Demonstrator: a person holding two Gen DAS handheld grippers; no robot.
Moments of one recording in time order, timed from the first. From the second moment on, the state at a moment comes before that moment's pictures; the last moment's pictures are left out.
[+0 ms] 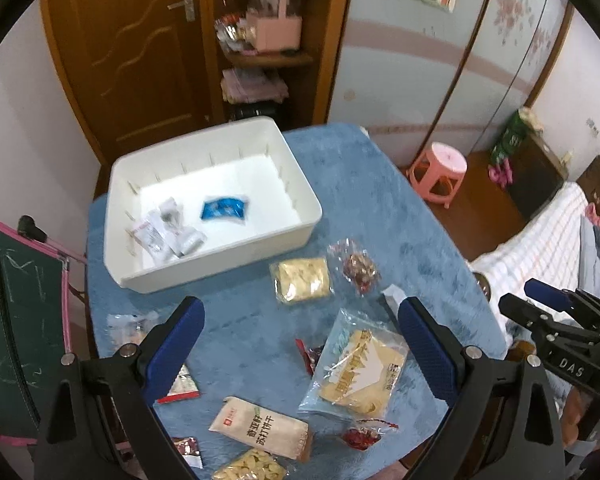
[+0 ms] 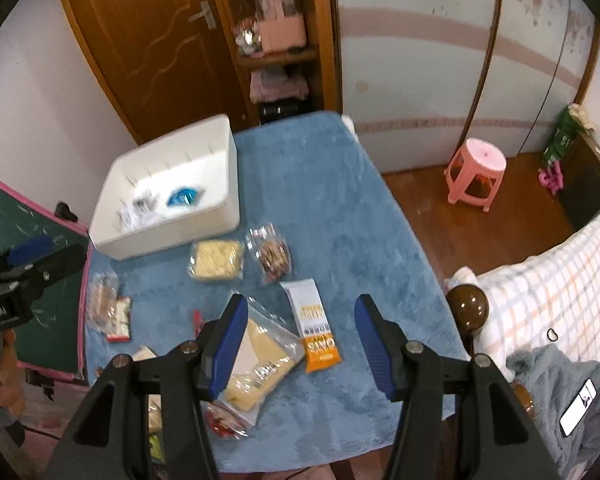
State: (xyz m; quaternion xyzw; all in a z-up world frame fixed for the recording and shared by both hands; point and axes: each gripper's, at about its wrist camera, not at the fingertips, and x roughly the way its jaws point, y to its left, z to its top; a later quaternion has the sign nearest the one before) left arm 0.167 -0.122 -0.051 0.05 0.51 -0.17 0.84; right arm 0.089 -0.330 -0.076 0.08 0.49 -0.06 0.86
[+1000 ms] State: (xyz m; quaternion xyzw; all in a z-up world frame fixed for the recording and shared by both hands) left arm 0.269 -0.194 -0.250 0.11 0.66 -0.17 0.72; right arm 0.171 -0.343 -0.267 0.03 0.64 0.05 0.76
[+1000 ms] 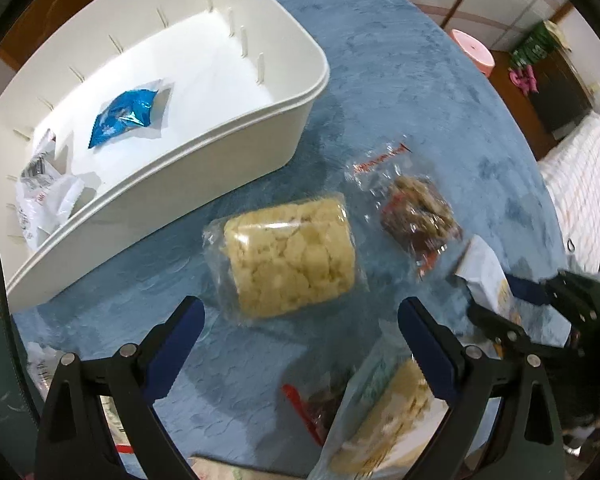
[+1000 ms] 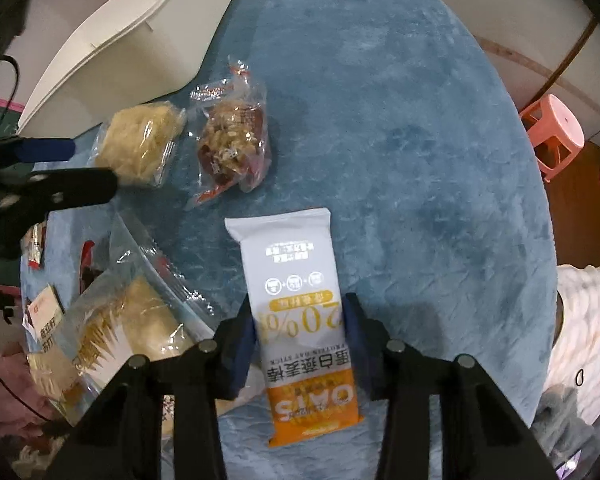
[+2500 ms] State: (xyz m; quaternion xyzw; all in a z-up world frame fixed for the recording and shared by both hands) left arm 0.137 -0.126 -0.110 0.10 0.55 -0.14 0.82; right arm 0.089 -0.302 -0.163 0.05 0.56 0.00 0.83
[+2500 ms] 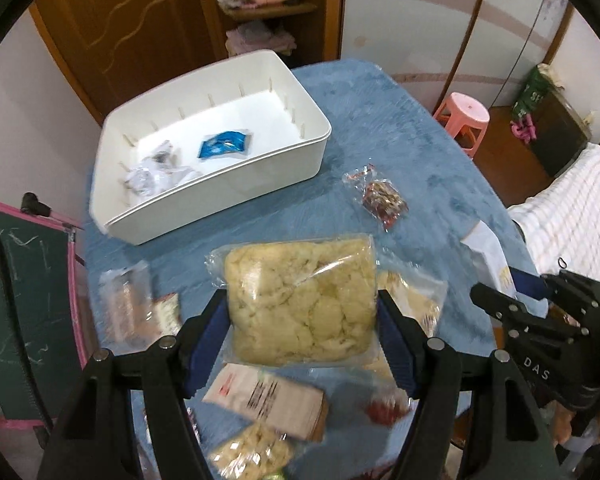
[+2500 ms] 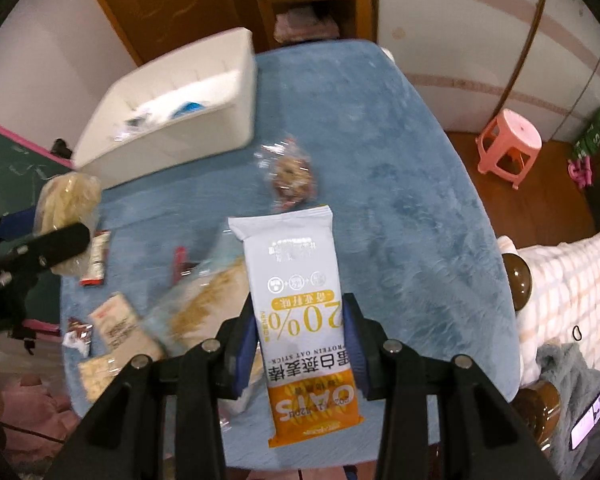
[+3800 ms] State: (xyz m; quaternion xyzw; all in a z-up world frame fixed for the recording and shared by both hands) left arm 0.280 -0.025 0.006 0.02 0.43 -0.03 0.90; right arm 0.260 -0.193 0.001 -0.02 0.39 0.11 0.91
